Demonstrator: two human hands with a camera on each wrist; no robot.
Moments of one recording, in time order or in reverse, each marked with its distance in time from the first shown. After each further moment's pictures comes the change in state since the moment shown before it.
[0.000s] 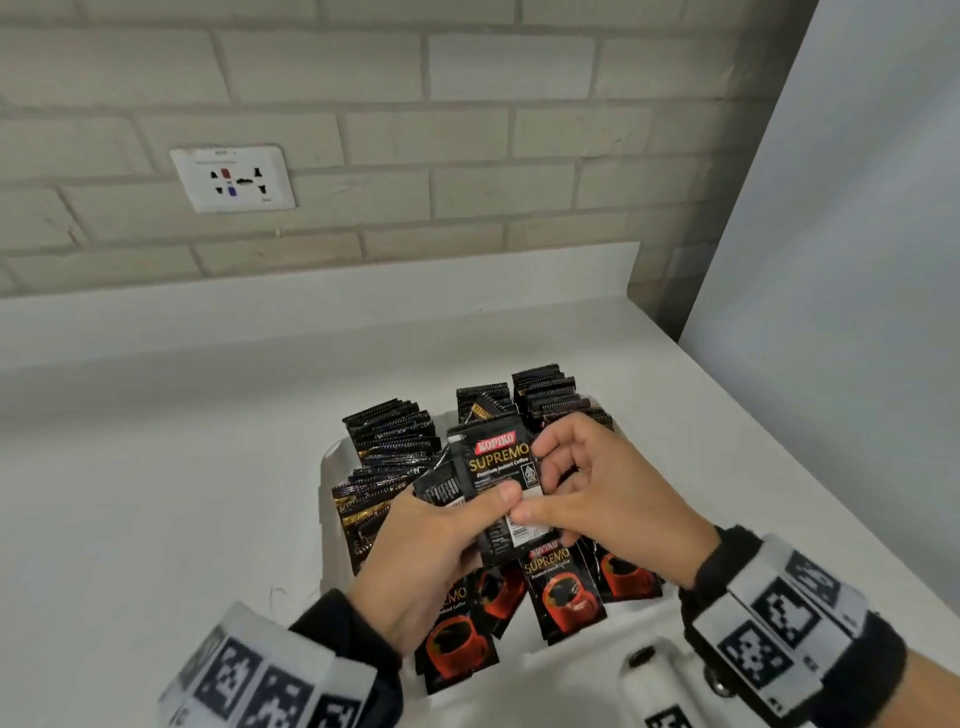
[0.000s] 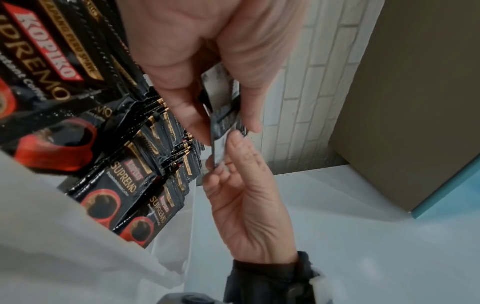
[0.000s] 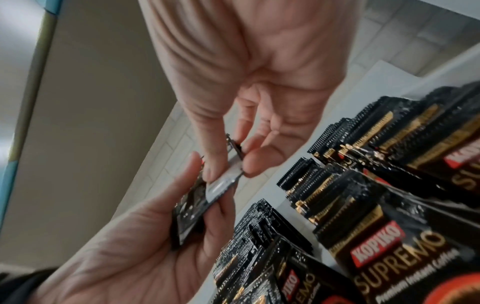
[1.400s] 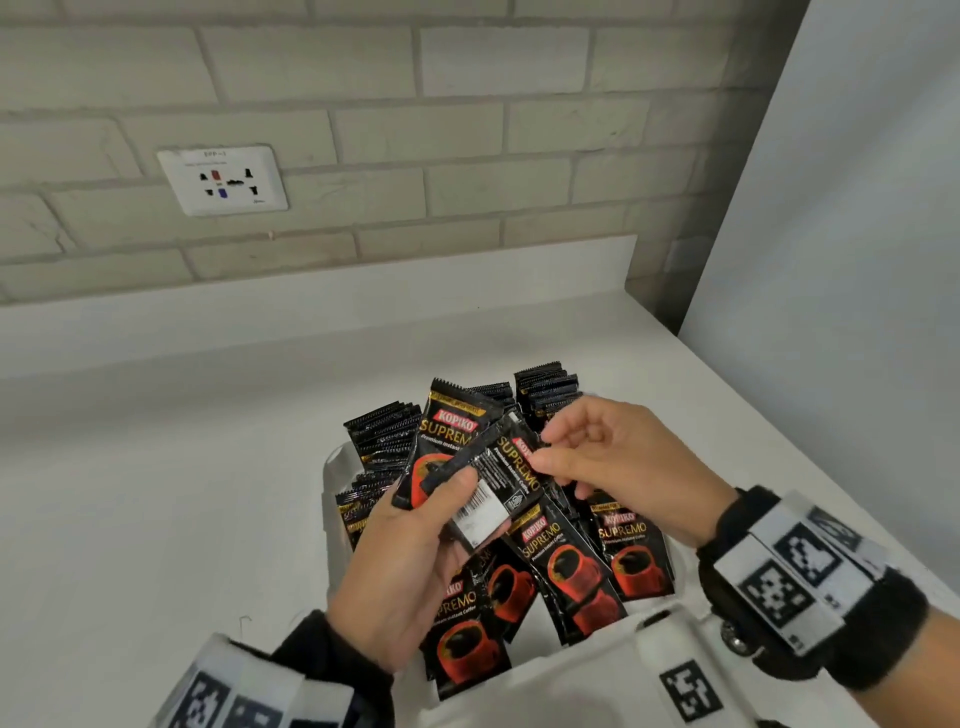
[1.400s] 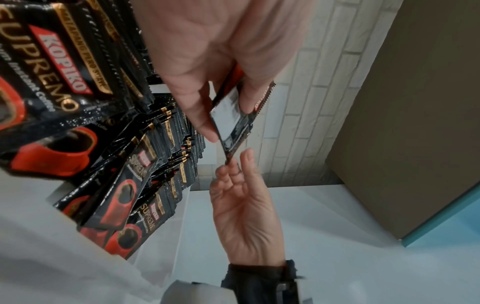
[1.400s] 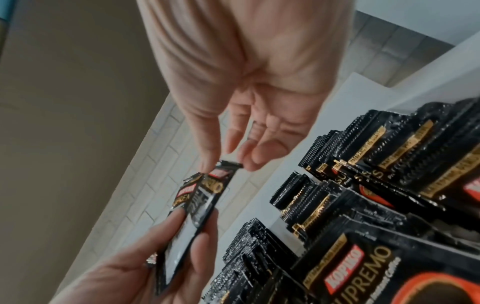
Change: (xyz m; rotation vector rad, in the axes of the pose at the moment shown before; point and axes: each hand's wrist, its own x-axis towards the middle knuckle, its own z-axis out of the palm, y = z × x) left_hand 0.003 0.001 -0.015 -0.269 0.070 -0.006; right_hand 0.013 -0.007 -0.012 0.025 0.053 0.024
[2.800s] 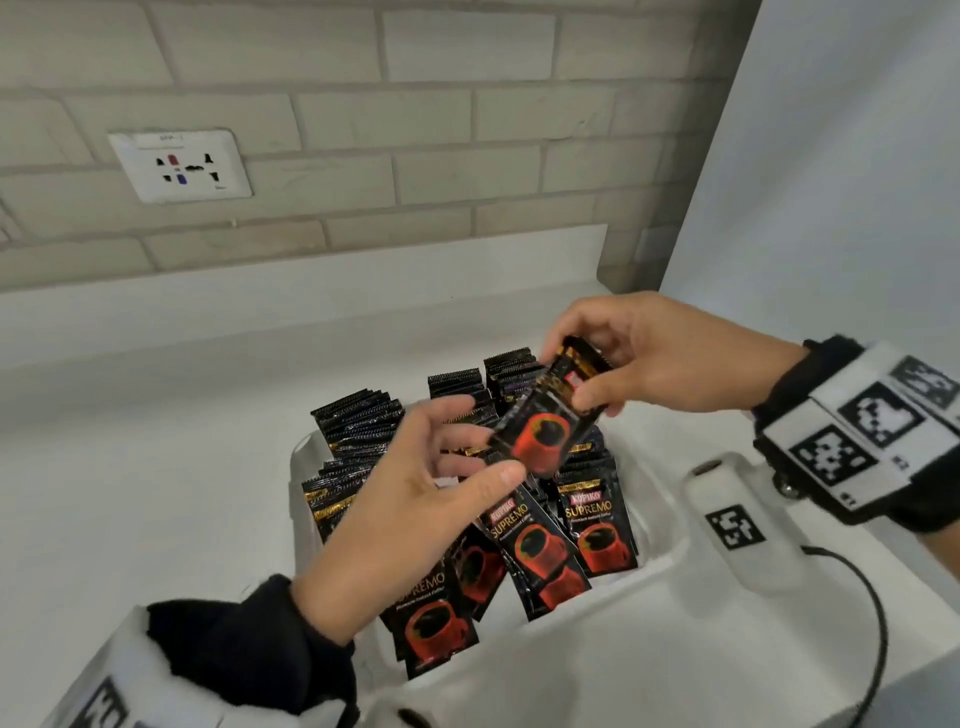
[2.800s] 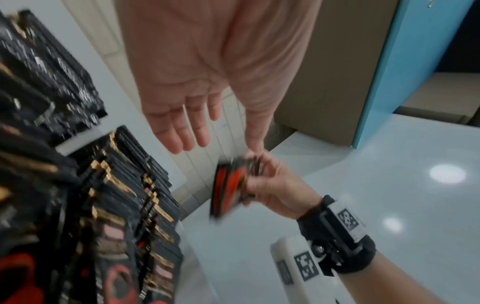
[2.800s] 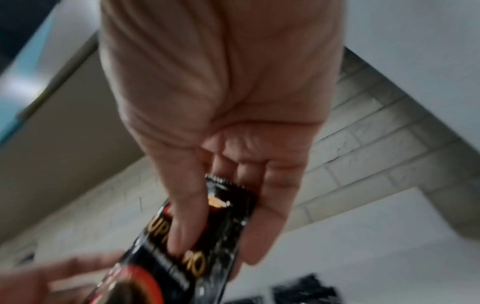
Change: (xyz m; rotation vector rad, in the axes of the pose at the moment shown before) left_hand -0.007 0.011 0.014 0.820 -0.220 0.279; right_hand 0.003 -0.042 -0.066 -0.335 -0.263 -0.216
